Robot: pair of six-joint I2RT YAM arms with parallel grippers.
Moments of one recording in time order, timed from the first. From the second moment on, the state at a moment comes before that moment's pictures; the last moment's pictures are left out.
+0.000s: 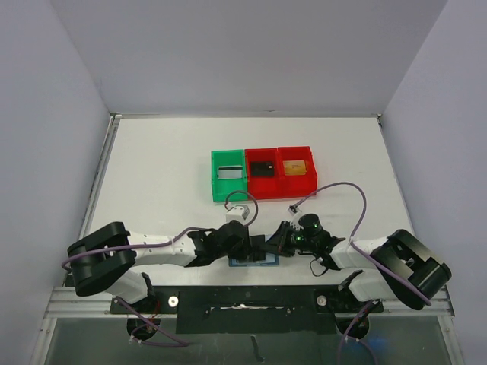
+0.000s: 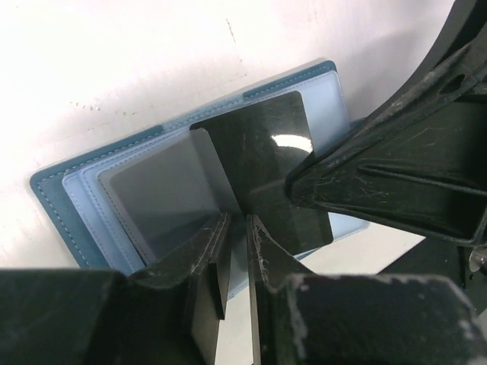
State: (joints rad) left arm -1.14 1.47 0.59 0.09 -0.19 -0.89; right arm 0.65 1.33 0.18 0.52 -0.43 1.04
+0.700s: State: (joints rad) left arm -1.14 1.48 0.59 0.09 -0.22 -0.92; right arm 0.64 1.38 0.16 0.62 -0.40 1.09
